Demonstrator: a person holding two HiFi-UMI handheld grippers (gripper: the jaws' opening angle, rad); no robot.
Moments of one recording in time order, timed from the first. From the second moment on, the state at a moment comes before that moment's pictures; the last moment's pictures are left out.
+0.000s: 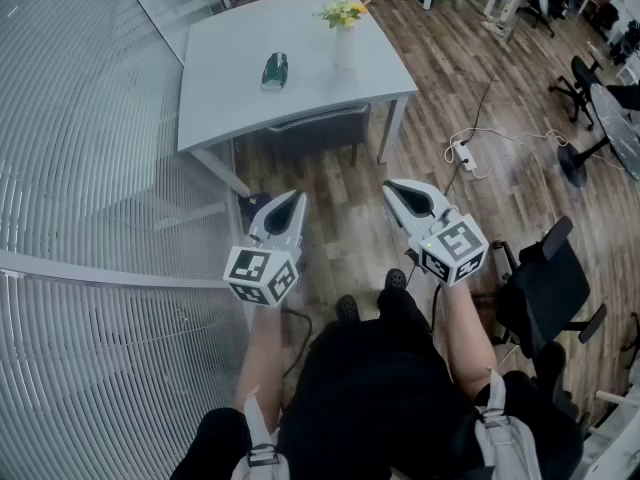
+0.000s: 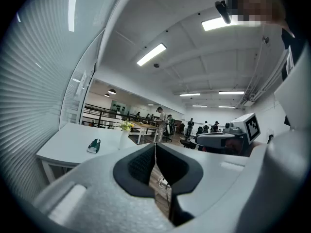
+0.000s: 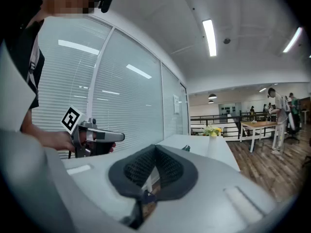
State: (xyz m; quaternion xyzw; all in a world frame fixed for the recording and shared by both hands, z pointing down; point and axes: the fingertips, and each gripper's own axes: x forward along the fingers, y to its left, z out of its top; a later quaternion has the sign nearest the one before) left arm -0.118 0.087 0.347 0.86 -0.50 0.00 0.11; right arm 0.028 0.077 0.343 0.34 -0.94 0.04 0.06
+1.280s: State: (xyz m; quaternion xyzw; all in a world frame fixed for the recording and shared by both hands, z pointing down) left arm -0.121 -0.009 0.367 0.83 -0.54 0.04 0.13; right arm 0.017 -0.042 0.368 0.30 -0.95 0.04 0.09
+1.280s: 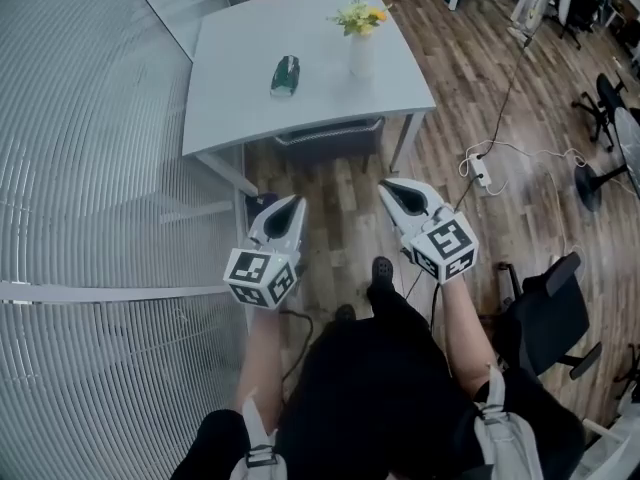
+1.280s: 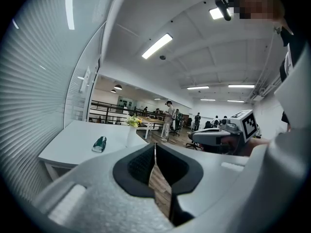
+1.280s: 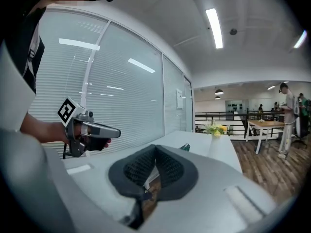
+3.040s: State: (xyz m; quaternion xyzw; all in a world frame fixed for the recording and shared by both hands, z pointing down) left arm -0.147 -0.228 0.440 0.83 -0.52 0.09 0.18; right arm -0.011 -0.259 0.434 0.26 -0.94 0.05 0.21
